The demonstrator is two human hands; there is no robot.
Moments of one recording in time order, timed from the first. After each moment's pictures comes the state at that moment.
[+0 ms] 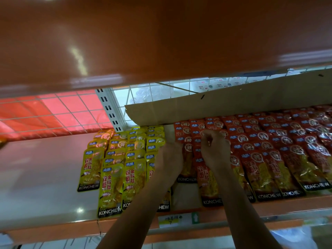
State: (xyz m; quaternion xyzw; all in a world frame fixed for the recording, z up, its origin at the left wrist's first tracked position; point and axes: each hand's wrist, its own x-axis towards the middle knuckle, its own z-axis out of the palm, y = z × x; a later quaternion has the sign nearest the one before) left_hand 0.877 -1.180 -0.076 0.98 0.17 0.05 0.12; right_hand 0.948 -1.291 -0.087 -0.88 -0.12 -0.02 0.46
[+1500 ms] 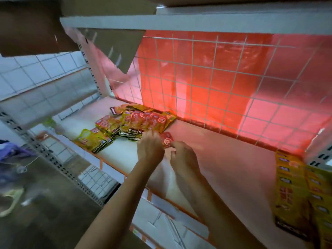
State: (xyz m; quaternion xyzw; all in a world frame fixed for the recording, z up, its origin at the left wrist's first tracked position) left_hand 0.552 -0.718 -0.090 0.85 0.51 0.12 0.01; right_hand 0.634 -0.799 -0.099 -0.80 -0.49 0.14 0.32
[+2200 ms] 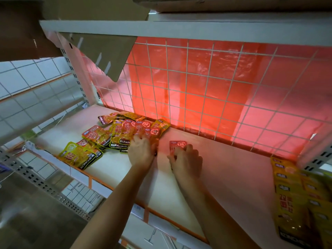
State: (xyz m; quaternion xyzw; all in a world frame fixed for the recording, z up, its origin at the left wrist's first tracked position) left_hand 0.563 -0.667 -0.112 0.80 0.57 0.16 0.05; right_hand 0.656 -0.775 -0.112 -0.88 -0.44 0.05 0.19
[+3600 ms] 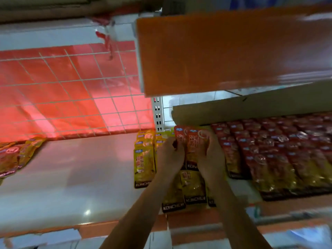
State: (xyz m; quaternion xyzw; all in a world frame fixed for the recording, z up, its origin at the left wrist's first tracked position) left_hand 0.795 -1.047 -0.072 0.84 0.26 0.20 0.42; right_hand 0.833 -1.153 -0.077 -0.85 -0.15 -0.13 0.48
